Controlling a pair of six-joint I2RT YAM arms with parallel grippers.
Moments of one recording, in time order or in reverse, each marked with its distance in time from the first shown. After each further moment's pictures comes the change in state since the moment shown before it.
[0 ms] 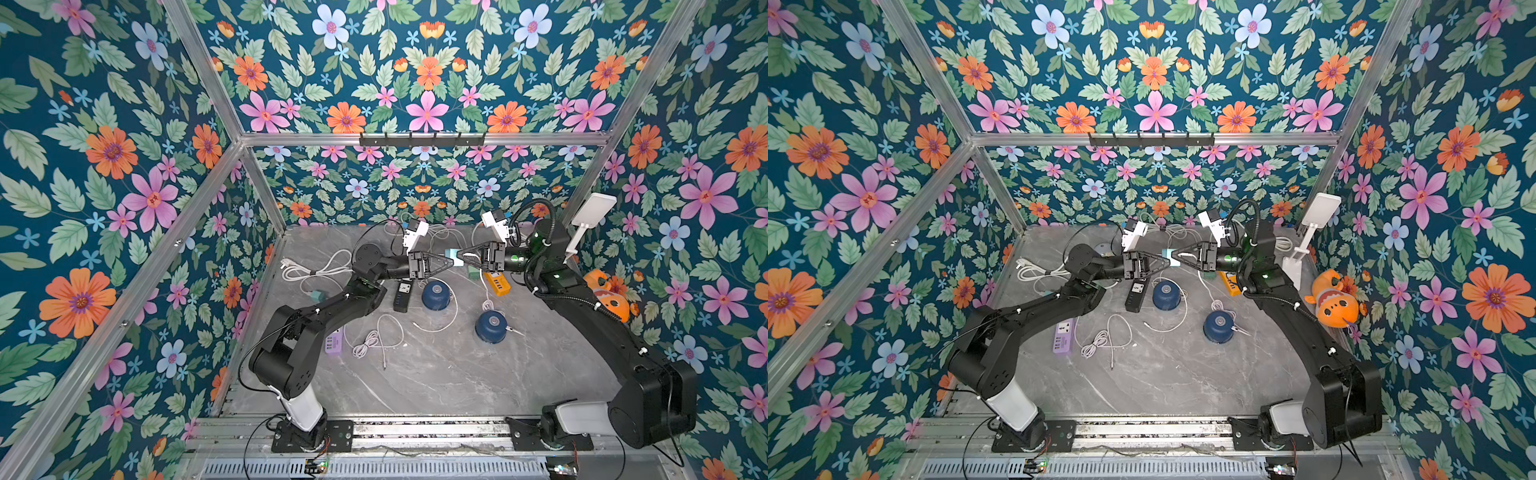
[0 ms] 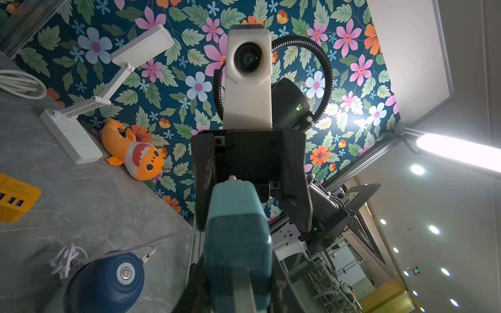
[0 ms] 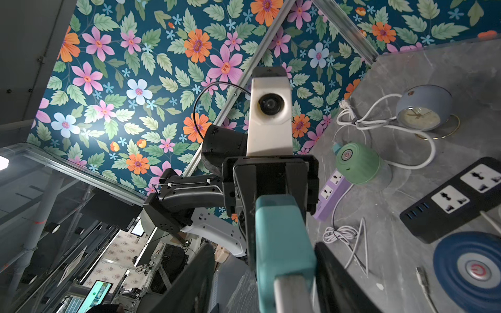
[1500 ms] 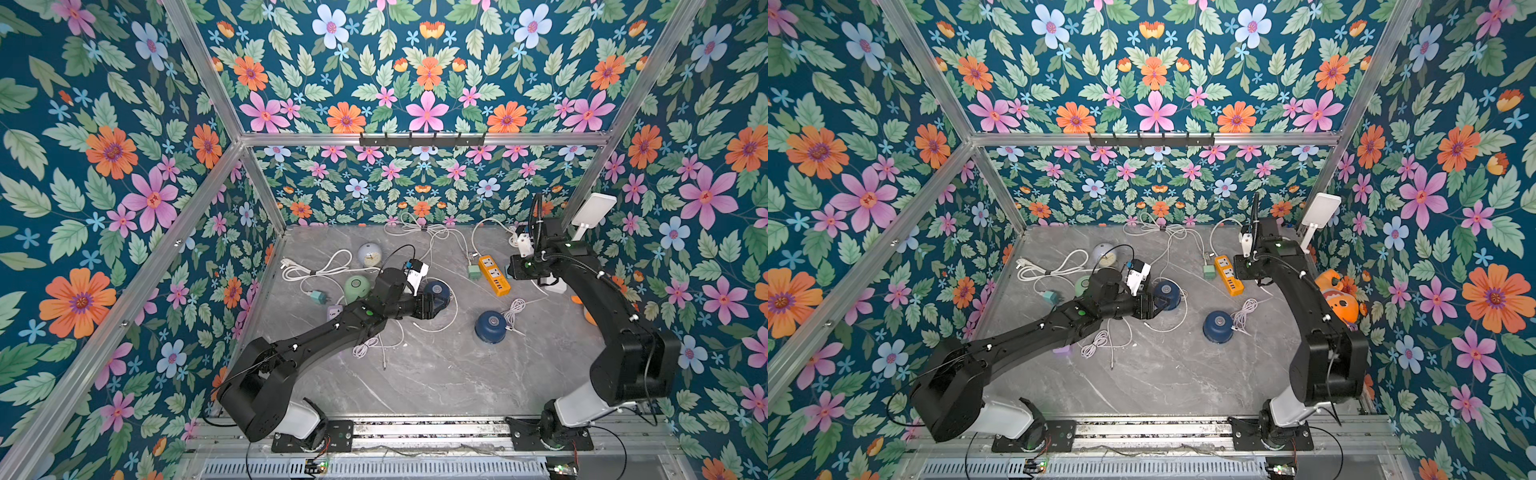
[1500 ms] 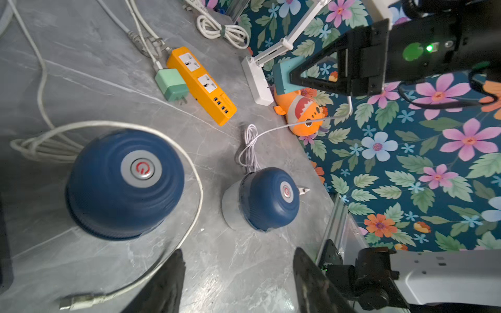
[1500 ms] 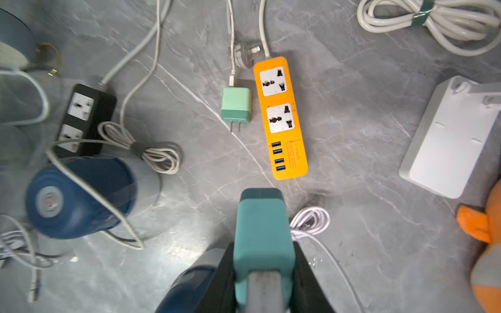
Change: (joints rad) left arm -0.180 -0.274 -0.228 -0.929 -0.649 0.710; right arm -0.179 0.265 0.312 -1.009 1.060 -0.836
